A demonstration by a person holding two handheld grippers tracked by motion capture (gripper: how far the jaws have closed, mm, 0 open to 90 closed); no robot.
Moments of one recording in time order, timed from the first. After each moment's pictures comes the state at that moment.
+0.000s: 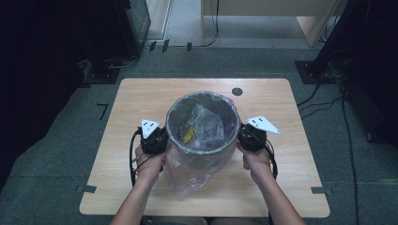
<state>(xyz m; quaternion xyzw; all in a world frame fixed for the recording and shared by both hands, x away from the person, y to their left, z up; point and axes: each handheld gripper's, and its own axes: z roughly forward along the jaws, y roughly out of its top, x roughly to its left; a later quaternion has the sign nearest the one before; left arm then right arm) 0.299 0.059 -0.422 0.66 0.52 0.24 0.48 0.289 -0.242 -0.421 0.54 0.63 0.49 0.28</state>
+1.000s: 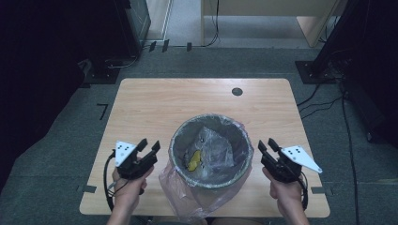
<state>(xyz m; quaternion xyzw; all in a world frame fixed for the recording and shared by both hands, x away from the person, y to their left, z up) 0.241 0.127 -0.421 0.65 0.53 0.27 0.47 0.202 -0.308 -0.421 0.56 0.59 0.48 0.32</state>
